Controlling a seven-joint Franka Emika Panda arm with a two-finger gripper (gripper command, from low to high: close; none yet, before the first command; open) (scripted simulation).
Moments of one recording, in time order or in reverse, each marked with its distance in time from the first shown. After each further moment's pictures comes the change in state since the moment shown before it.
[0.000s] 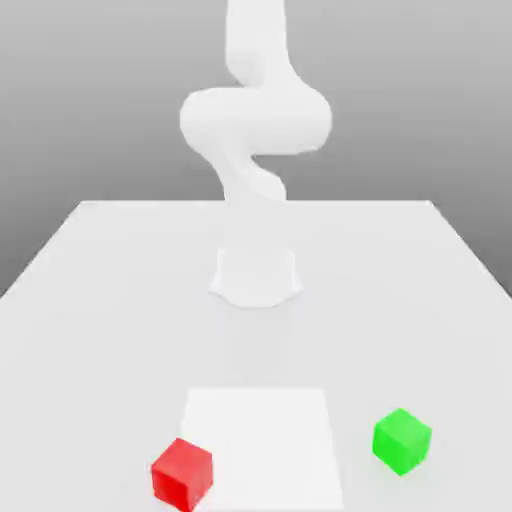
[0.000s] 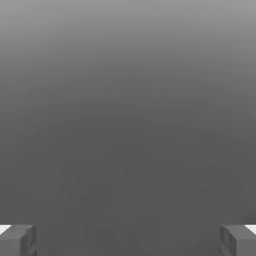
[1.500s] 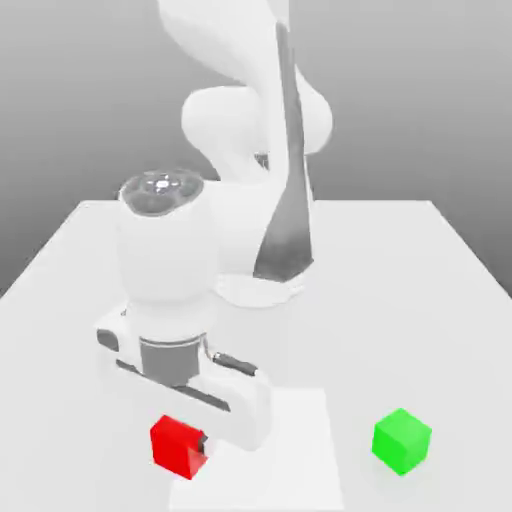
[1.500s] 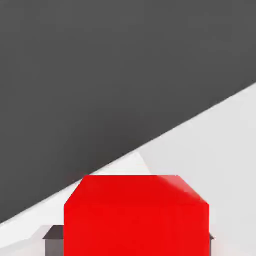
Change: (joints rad) arm -0.062 0.881 0.065 -0.178 0.003 0.331 0.290
